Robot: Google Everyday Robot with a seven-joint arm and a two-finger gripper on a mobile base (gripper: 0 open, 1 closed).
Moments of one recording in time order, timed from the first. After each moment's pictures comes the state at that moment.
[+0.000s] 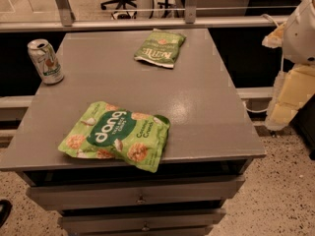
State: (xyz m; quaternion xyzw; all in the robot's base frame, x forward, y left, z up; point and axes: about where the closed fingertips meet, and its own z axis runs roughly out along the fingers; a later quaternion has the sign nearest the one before) arm 0.438 -0.216 0.980 -0.60 0.78 -0.04 0.17
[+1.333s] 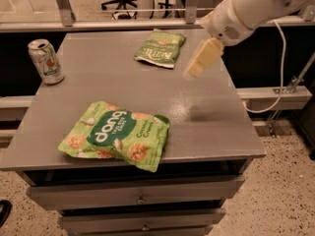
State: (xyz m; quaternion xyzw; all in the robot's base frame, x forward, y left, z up) arm 0.613 -0.111 0.951 -0.57 0.74 0.09 0.34
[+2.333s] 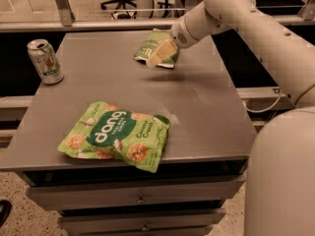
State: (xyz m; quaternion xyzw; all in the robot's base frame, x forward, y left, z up) arm 0.765 -0.043 0.876 -0.47 0.78 0.15 0.38
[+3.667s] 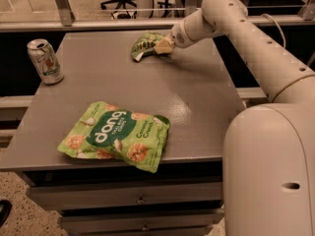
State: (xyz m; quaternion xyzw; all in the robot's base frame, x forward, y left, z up) arm 0.824 -0.046 0.853 -0.42 0.79 0.17 0.41
